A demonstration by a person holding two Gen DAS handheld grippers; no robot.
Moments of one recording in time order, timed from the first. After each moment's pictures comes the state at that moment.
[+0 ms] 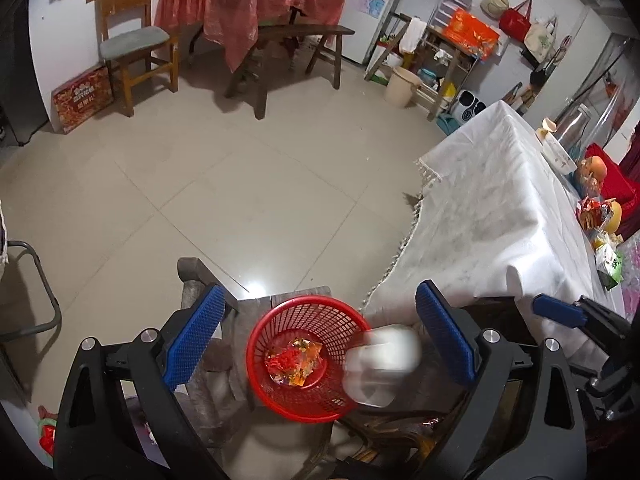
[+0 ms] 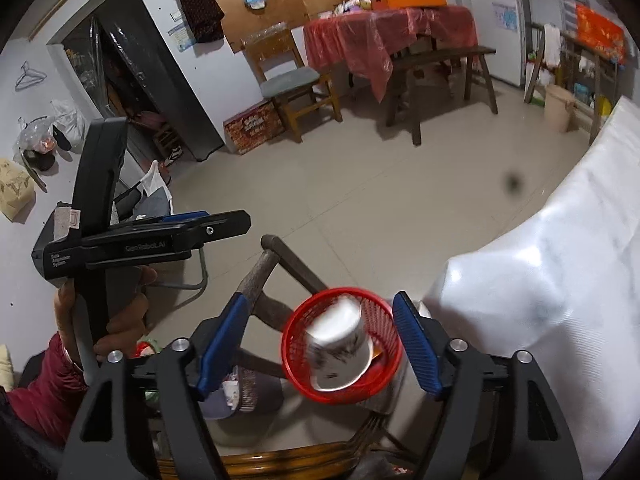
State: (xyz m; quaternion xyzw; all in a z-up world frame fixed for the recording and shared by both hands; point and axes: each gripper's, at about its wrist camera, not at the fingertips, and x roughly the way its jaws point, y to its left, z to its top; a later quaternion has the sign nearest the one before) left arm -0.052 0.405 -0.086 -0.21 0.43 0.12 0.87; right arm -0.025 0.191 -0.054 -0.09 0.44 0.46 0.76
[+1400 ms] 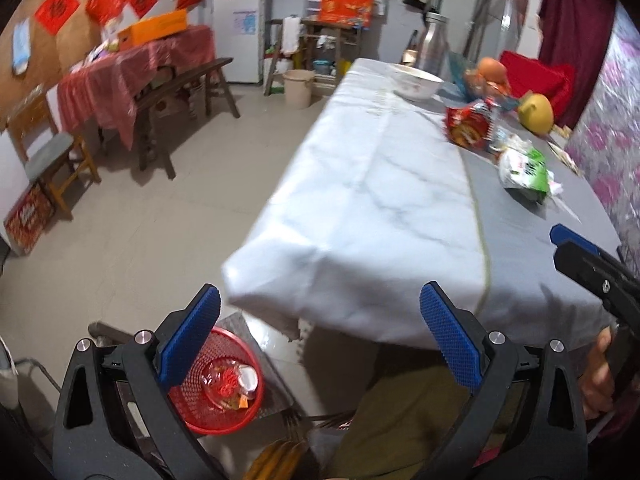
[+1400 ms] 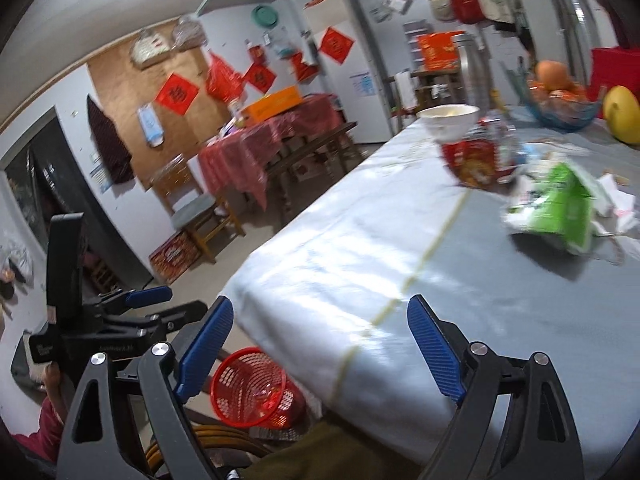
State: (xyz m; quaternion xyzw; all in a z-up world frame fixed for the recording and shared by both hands) left arm 0.010 0.146 -0.032 -0.04 0.41 0.00 0.91; right arm 0.008 -0.102 -0.023 0.09 0.34 0.29 0.89
